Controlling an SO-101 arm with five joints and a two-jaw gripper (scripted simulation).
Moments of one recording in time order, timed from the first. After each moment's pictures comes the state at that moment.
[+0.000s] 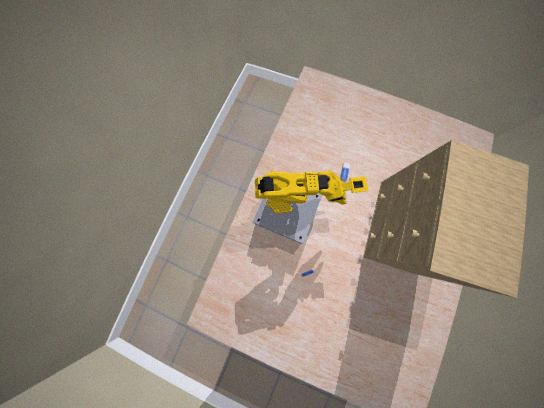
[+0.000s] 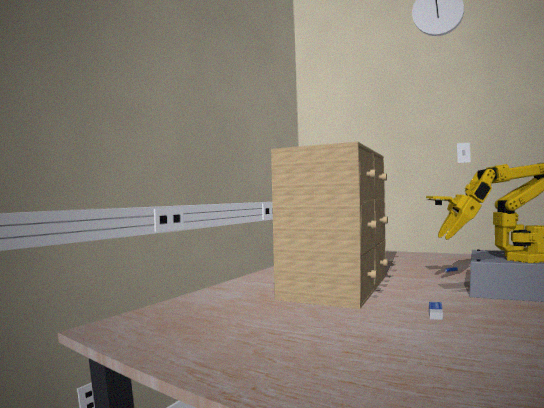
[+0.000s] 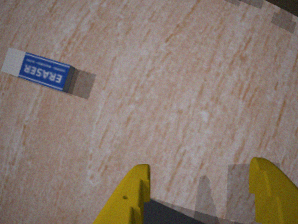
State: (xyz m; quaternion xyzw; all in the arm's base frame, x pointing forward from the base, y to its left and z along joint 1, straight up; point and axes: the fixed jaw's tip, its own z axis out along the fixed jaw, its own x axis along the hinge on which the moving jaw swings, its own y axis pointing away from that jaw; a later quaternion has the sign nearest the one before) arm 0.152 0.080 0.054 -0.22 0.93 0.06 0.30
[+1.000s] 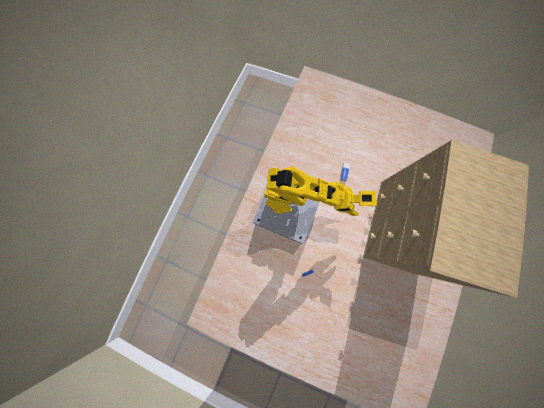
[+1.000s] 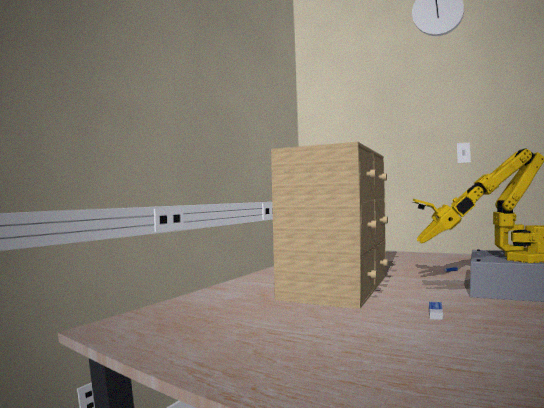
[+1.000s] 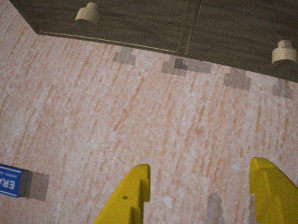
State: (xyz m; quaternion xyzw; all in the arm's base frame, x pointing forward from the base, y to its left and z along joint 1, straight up) arm 0.208 0.065 0.042 -0.13 0.90 0.05 0.41
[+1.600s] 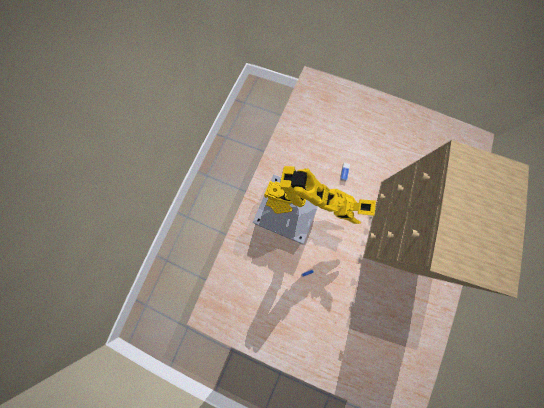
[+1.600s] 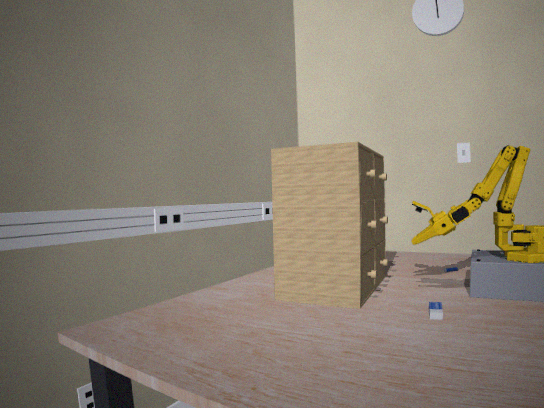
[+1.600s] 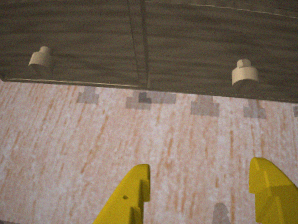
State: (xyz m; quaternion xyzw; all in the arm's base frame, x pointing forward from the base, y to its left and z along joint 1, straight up) arm 0.227 0.045 0.036 -0.08 0.88 0.03 0.48
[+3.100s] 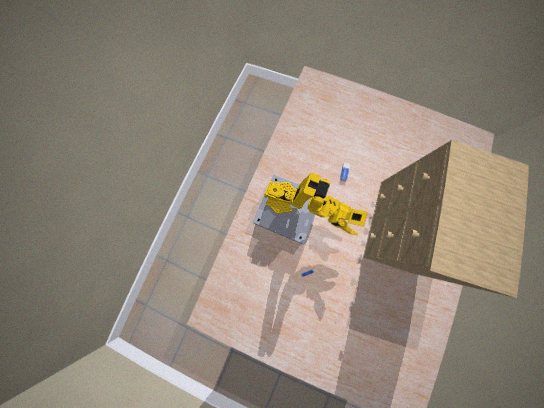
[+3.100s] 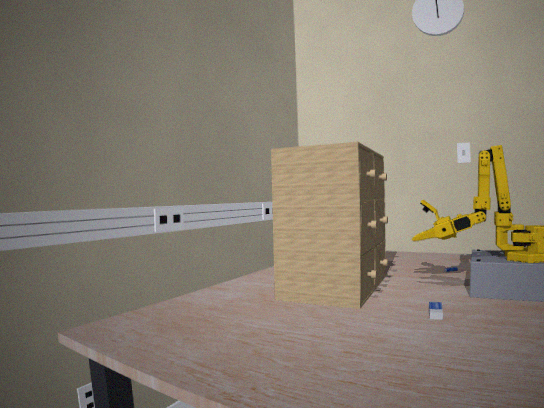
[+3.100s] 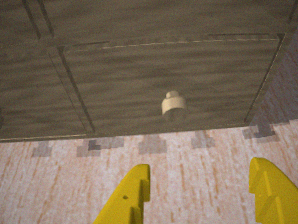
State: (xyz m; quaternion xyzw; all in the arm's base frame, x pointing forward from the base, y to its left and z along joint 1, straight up) arm 0.234 0.008 0.040 0.00 0.82 0.00 0.58
